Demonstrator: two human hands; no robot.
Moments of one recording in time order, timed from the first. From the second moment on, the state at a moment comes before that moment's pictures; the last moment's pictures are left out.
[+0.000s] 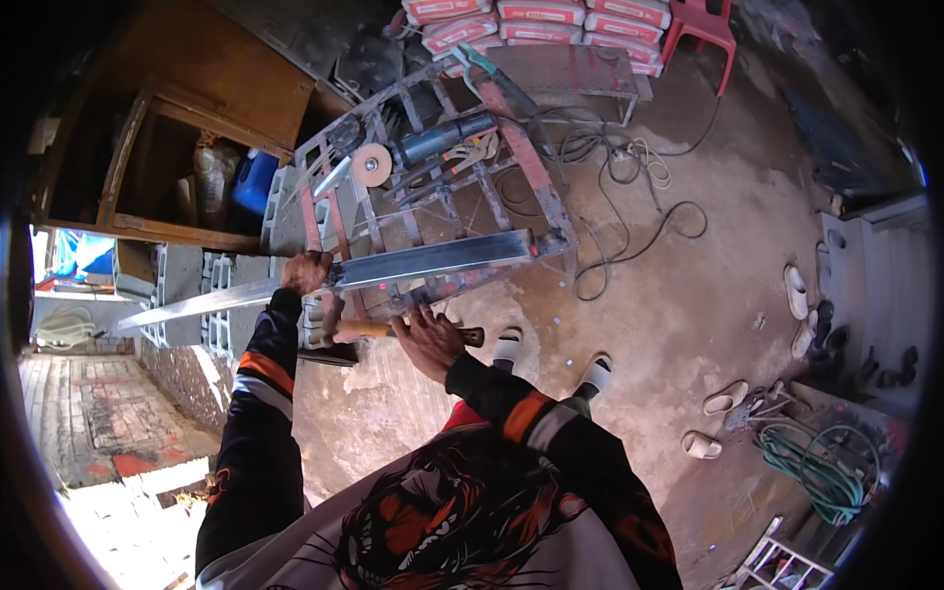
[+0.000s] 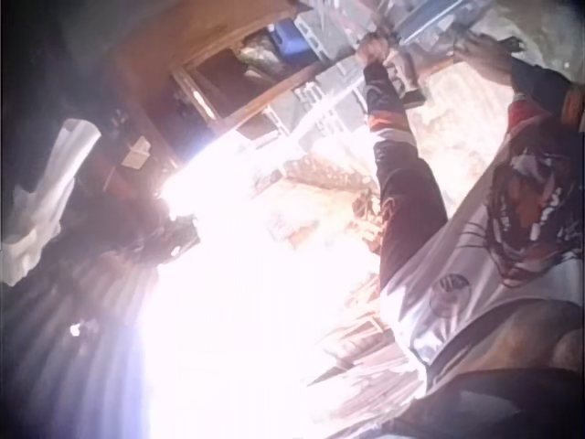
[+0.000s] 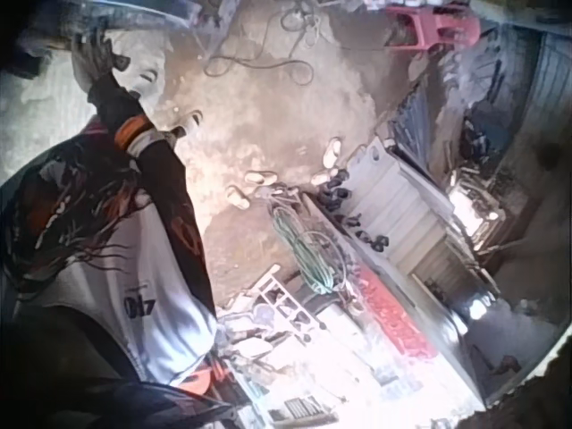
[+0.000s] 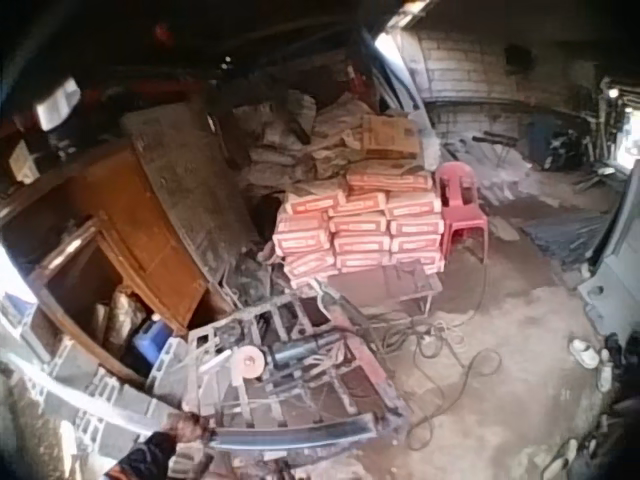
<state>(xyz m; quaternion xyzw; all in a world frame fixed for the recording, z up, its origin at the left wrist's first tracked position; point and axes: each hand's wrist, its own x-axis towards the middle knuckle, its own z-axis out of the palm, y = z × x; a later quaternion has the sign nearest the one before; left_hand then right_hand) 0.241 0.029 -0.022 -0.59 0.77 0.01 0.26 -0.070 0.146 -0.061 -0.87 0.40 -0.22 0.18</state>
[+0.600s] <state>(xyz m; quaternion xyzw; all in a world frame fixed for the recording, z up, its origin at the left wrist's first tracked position) 0.239 0.092 -0.029 -0.73 0.67 0.01 0.10 -0.279 0.354 -0.042 -0.38 0.70 -0.33 0.51</state>
